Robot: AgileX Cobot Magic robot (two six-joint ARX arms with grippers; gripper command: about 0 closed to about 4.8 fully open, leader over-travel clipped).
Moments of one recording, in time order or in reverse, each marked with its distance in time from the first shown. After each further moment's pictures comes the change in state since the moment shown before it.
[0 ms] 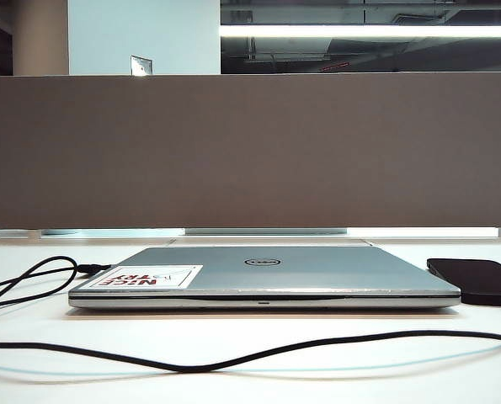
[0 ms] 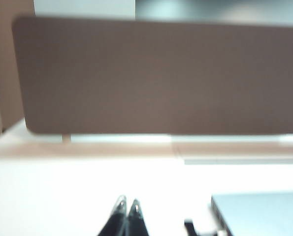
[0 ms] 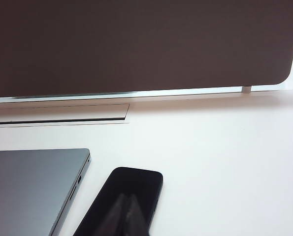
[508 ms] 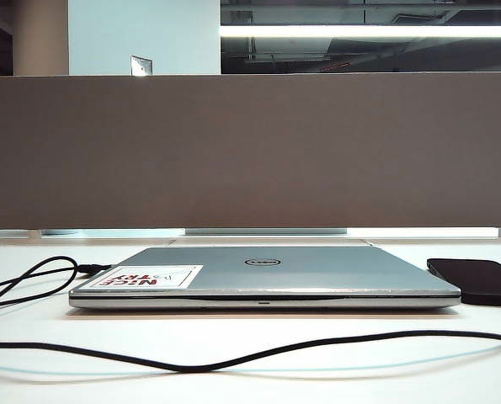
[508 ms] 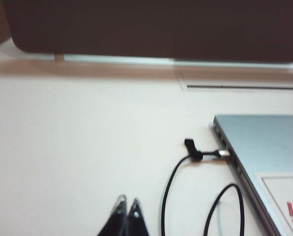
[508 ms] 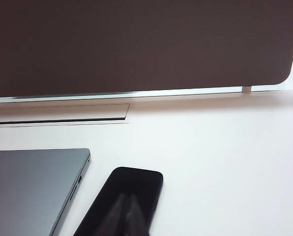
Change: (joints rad) left arm -0.003 0.000 0.000 -0.274 0.000 0.003; right arm 0.000 0.000 0.000 0.000 0.000 0.000
